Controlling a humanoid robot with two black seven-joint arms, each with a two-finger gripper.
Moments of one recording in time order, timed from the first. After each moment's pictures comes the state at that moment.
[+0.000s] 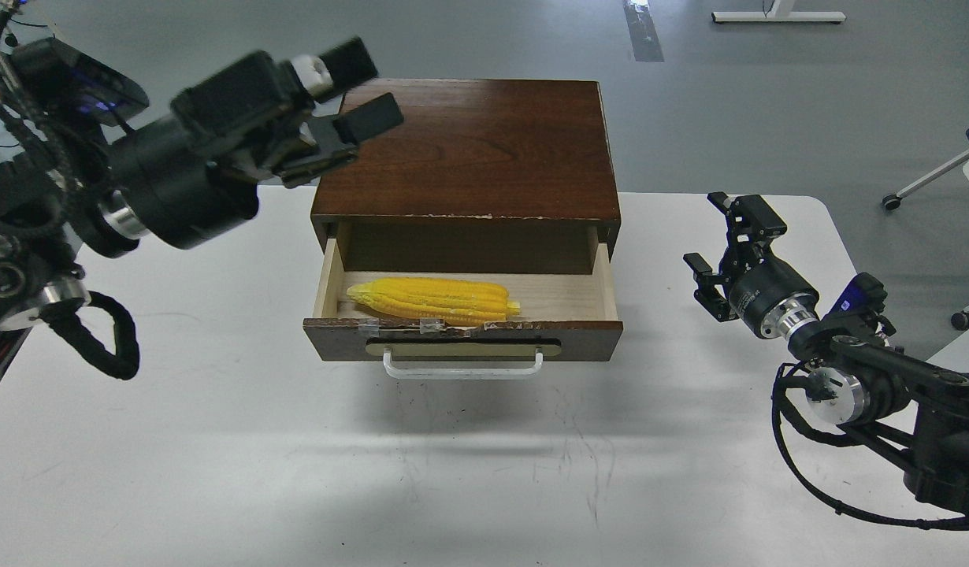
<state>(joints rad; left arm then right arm) -0.58 0.54 -1.02 -1.74 1.29 -0.49 -0.49 0.69 -0.55 0.25 1.06 -0.07 -0.02 0.49</state>
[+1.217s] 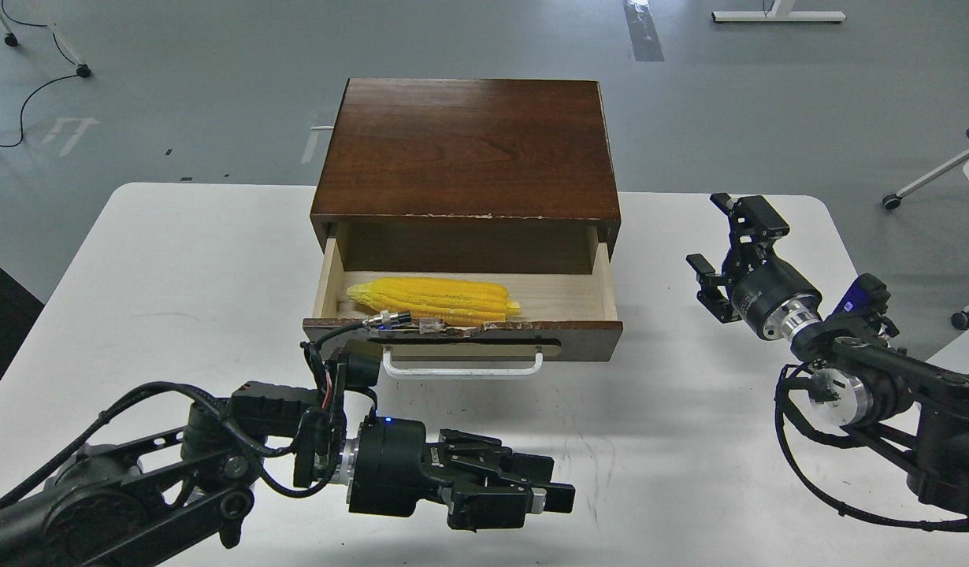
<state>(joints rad) -0.34 0.49 -0.59 -1.70 1.62 -0.49 -0.48 0.68 -0.55 0.25 1.06 -0.07 -0.02 0.49</state>
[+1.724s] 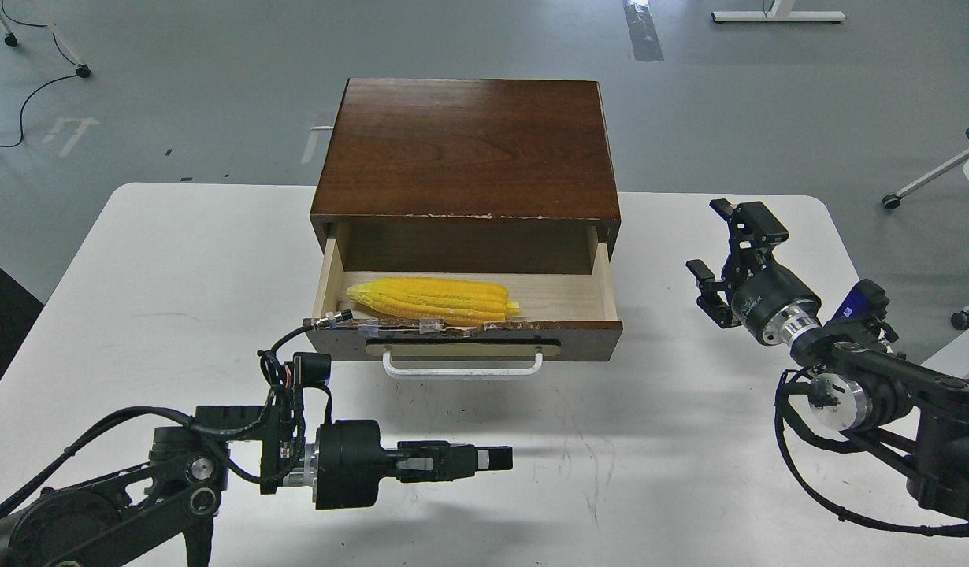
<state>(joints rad) -0.32 0.54 -0.59 -1.58 1.42 -0.49 -0.38 0.67 -0.55 0.25 1.06 -0.07 -0.02 0.49</state>
